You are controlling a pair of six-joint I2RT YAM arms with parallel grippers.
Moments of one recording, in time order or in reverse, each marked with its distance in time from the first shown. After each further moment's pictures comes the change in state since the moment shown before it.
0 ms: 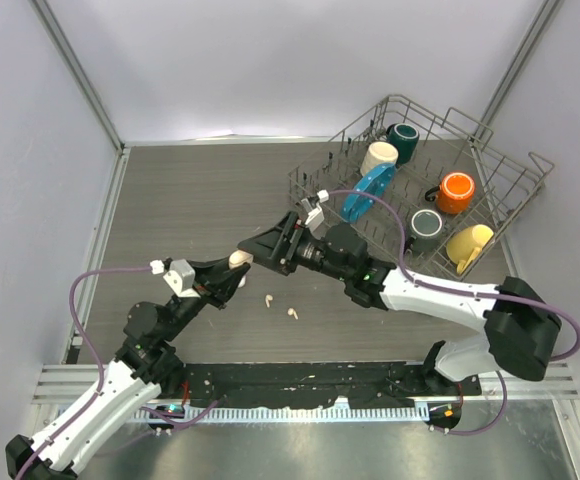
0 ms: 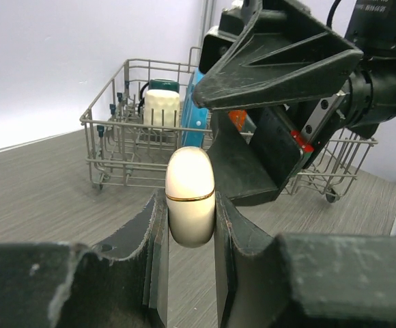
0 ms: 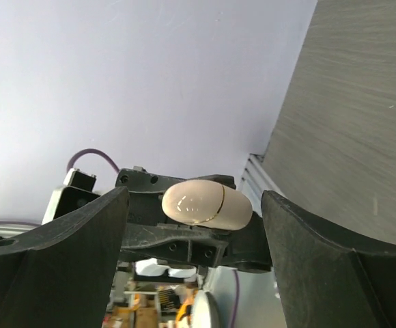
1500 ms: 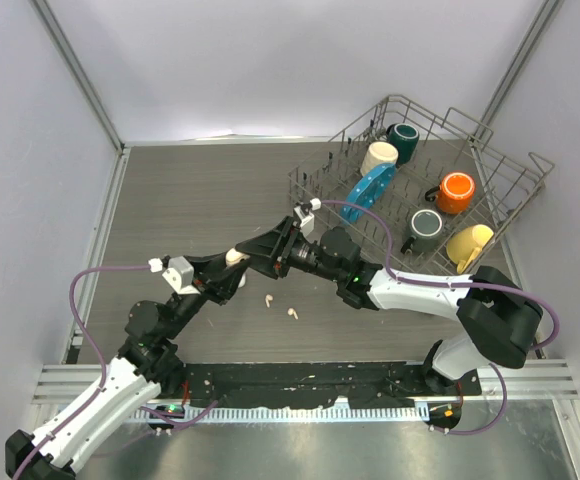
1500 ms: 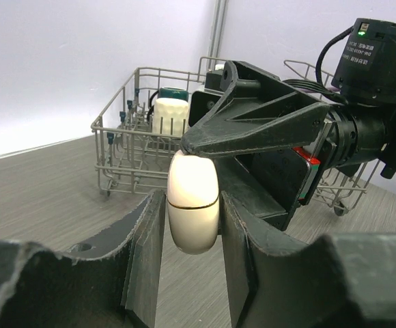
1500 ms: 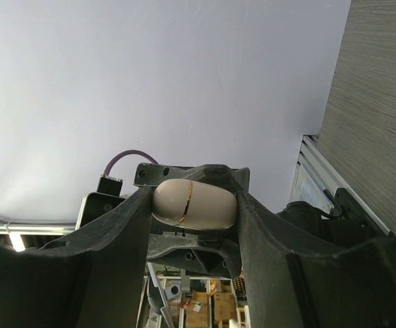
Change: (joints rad) left arm 0.000 0.047 -0.003 0.073 -0.037 0.000; right arm -0.004 0.135 -0.035 0.242 -0.076 0.283
